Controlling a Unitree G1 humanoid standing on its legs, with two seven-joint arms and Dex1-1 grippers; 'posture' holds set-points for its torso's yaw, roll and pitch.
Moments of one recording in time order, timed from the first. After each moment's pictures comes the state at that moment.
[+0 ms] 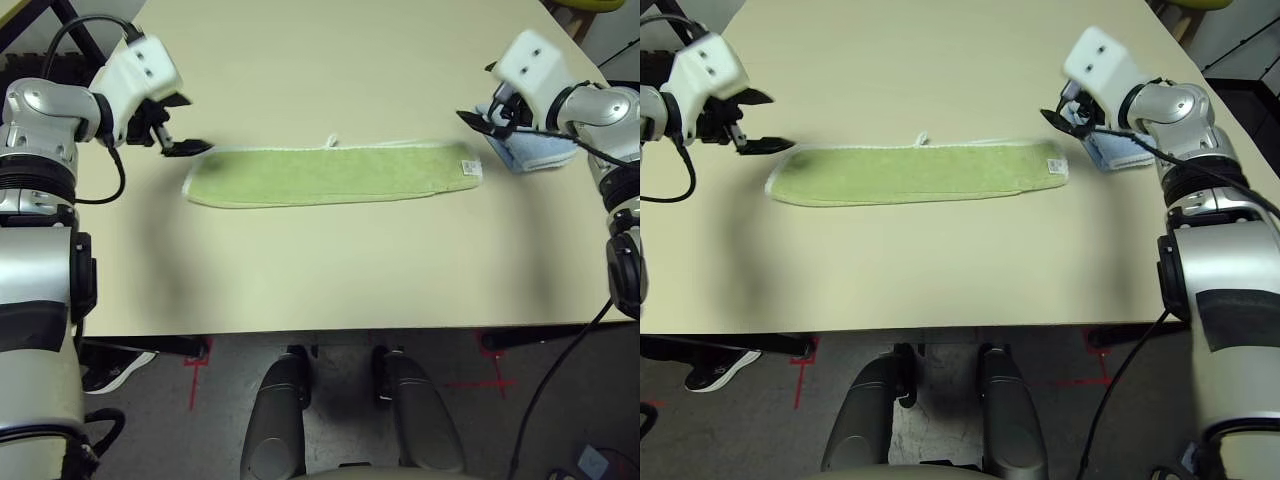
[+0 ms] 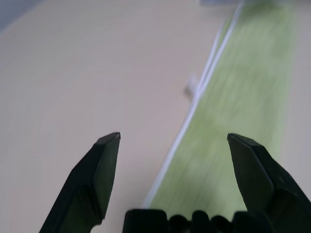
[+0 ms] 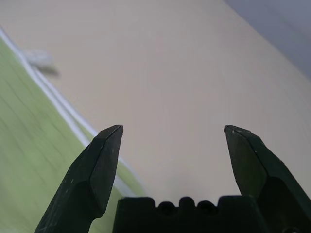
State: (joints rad) left arm -1.30 0.76 0.04 1.12 -0.06 -0.09 -1.43; right arm -1.23 -0.57 -0.04 1.17 0.02 -0.23 0.90
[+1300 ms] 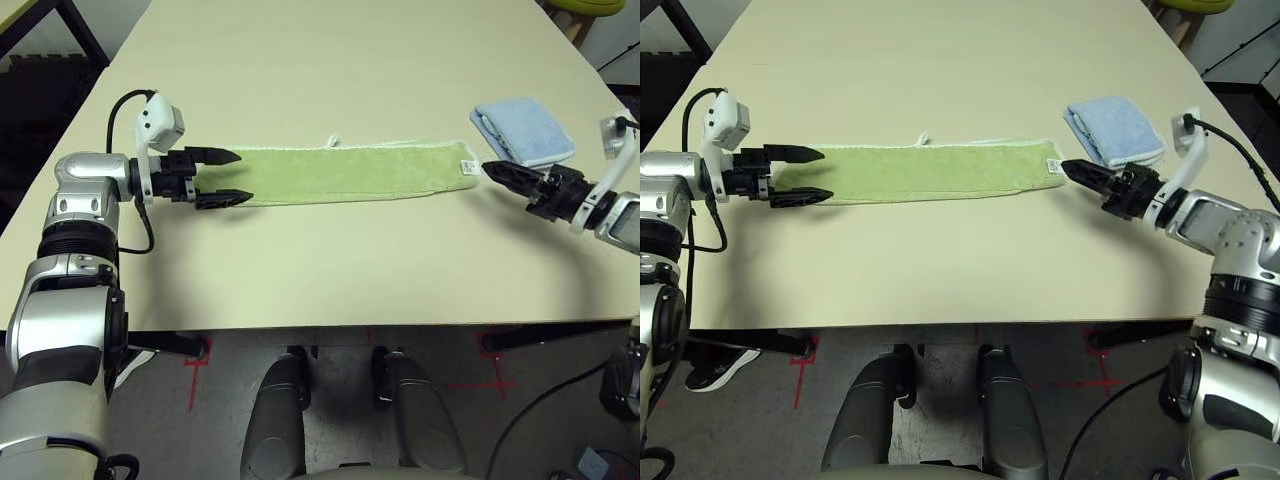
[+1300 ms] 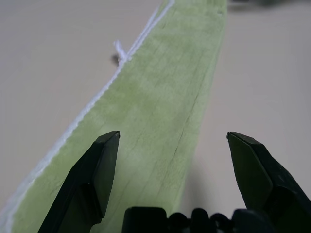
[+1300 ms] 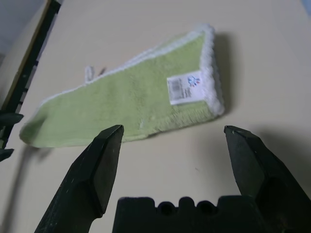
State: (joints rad) left arm -1.01 0.72 0.04 0.99 -0.15 -0.07 -1.51; right arm -0.61 -0.54 -0.56 0.20 0.66 1.19 0.56
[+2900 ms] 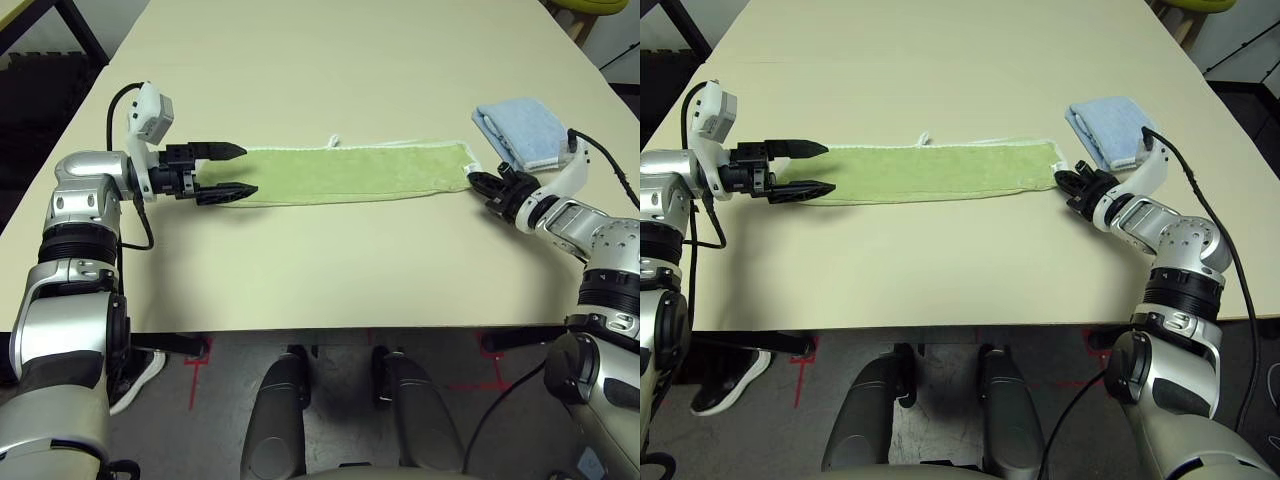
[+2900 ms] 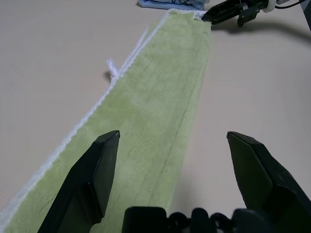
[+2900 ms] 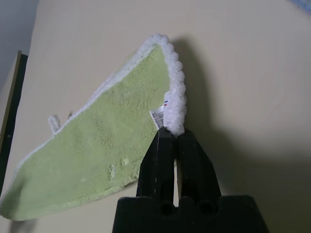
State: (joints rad) left arm -0.97 0.73 0.06 0.88 -0.22 0.02 -1.54; right arm -0.70 -0.39 -0.60 0.40 0.72 1.02 0.24
